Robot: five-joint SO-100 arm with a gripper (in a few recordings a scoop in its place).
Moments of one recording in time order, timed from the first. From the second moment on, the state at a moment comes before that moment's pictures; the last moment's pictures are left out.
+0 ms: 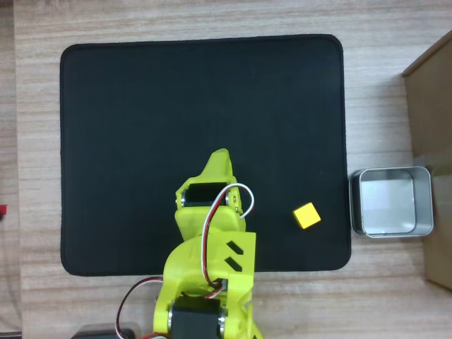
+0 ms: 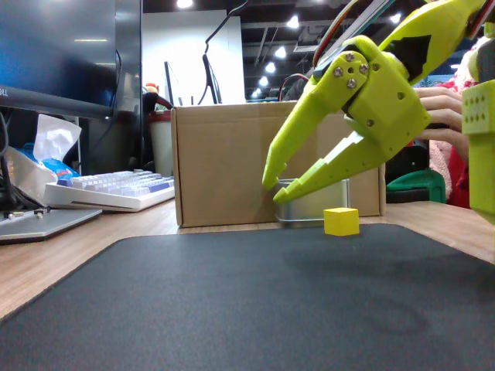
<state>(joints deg) 6.0 191.5 176.9 48.7 -6.7</state>
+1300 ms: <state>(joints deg) 34.3 143.8 136.2 75.3 -61.1</state>
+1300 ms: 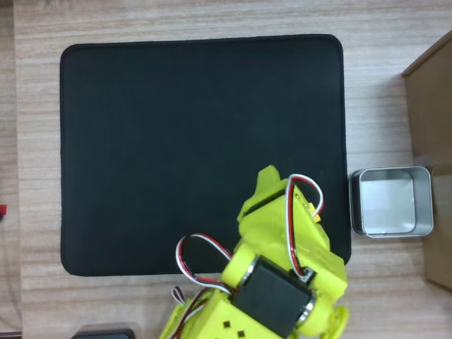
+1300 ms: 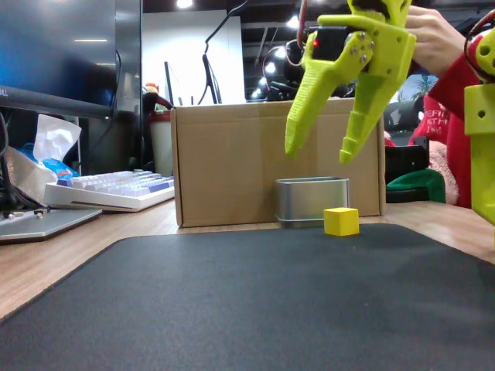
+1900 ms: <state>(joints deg) 45.1 115.0 132.1 65.1 -77.6</state>
